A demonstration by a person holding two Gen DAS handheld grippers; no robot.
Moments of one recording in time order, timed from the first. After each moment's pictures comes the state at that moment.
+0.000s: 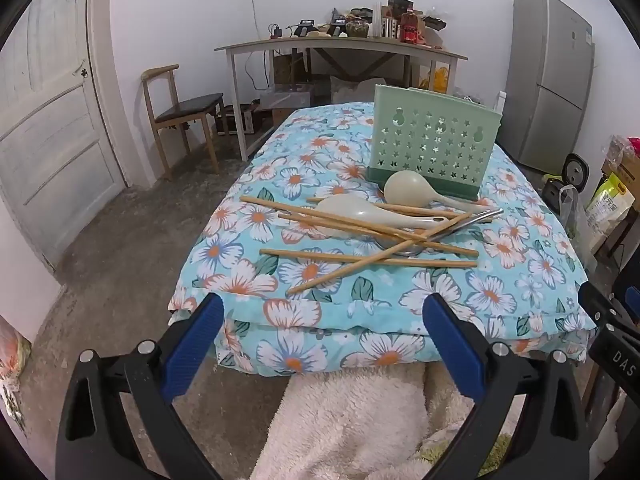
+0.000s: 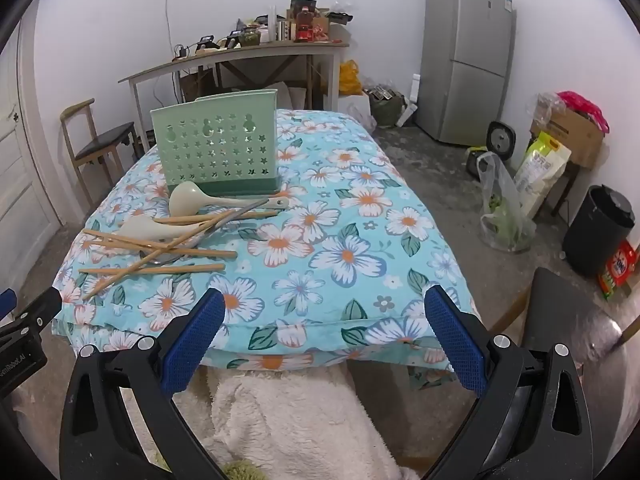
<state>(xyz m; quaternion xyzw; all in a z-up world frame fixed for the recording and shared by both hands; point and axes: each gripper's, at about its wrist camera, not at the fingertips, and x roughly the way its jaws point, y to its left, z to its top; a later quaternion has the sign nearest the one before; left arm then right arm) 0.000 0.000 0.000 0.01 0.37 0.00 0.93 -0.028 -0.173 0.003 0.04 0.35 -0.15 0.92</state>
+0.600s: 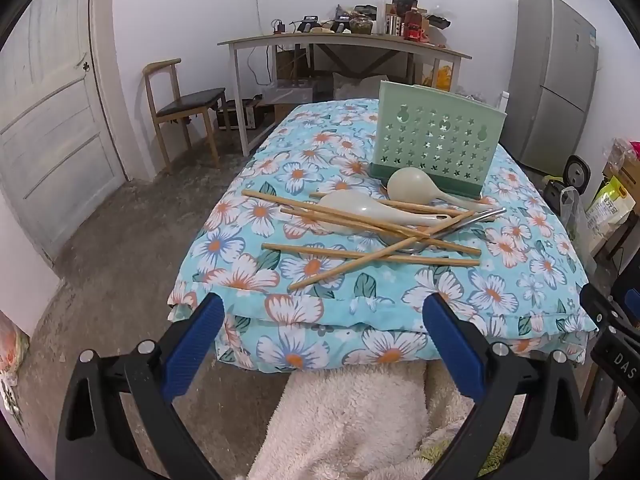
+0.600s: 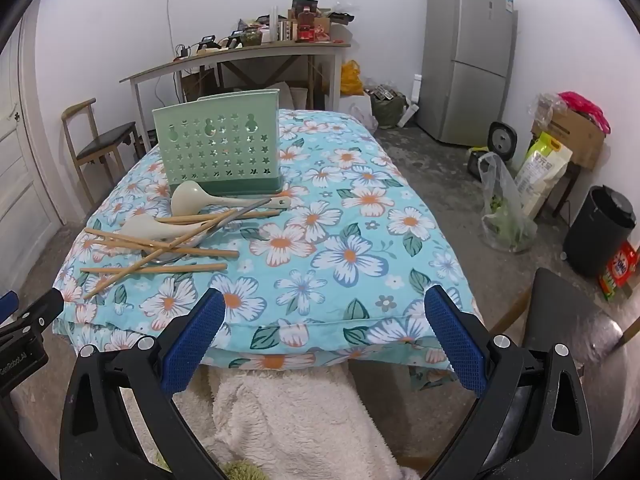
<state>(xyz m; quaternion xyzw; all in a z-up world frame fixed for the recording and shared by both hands) 0.001 0.002 -0.004 0.00 0.37 0.00 0.93 -0.029 -0.171 0.003 0.04 0.35 -0.15 0.92</state>
